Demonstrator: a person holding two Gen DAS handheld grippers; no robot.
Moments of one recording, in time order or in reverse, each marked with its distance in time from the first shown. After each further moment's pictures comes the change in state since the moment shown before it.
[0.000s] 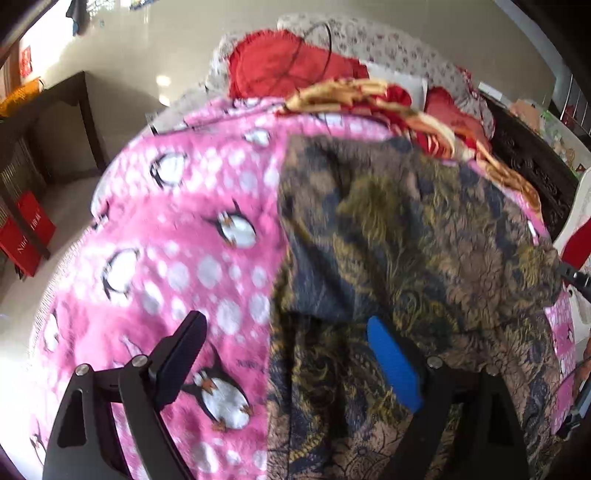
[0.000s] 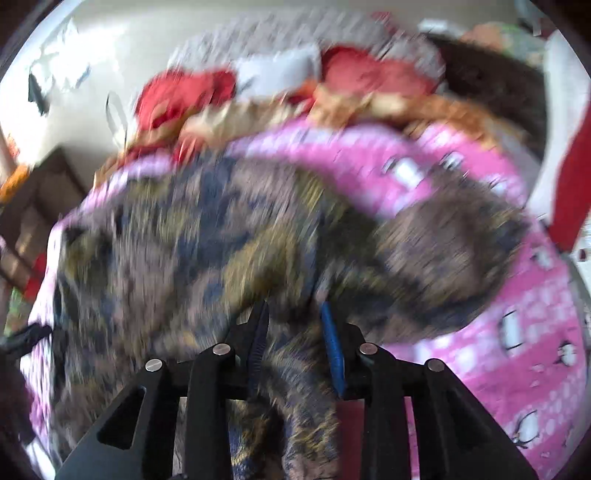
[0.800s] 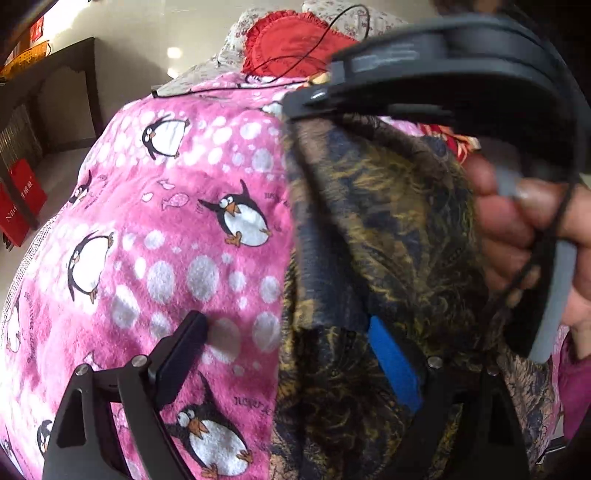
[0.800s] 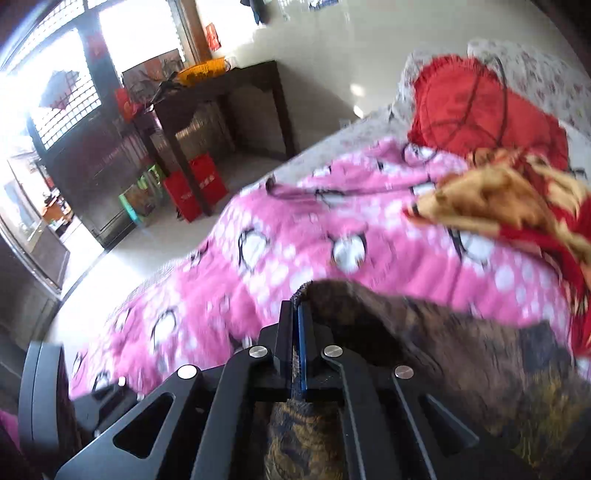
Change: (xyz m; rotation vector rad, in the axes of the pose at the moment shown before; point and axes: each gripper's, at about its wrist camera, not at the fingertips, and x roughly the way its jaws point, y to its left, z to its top) left arm 0.053 0.020 0.006 -0.100 0.076 -0.036; right arm 0.150 0.373 0.048 -0.627 0.158 0.606
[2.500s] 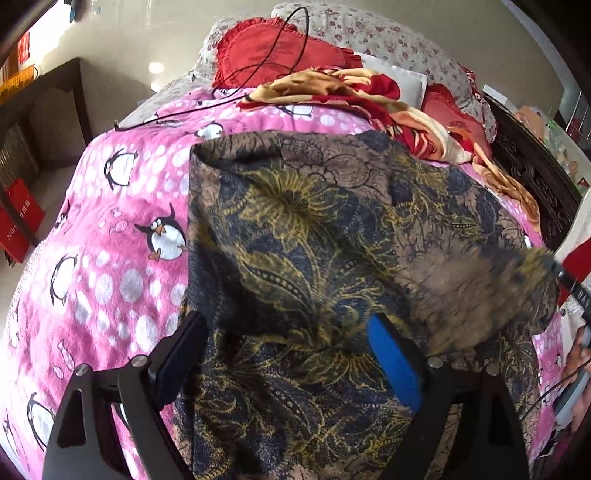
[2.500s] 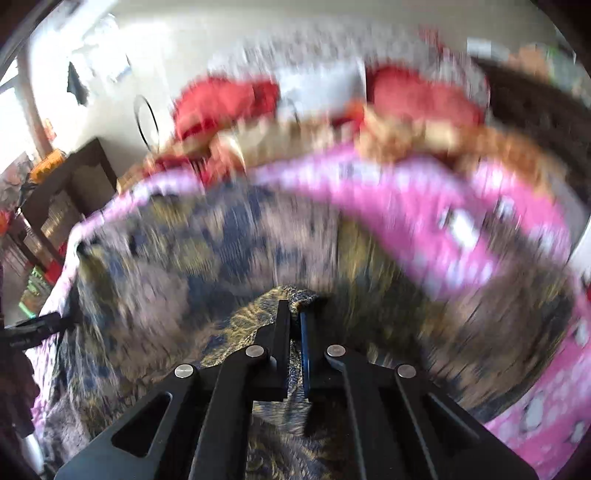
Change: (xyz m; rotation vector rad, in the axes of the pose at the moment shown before) left arm -0.019 -0.074 0.001 0.054 -0.024 0.015; right arm -0.266 -0.165 -0.228 0.430 -0.202 -0.546
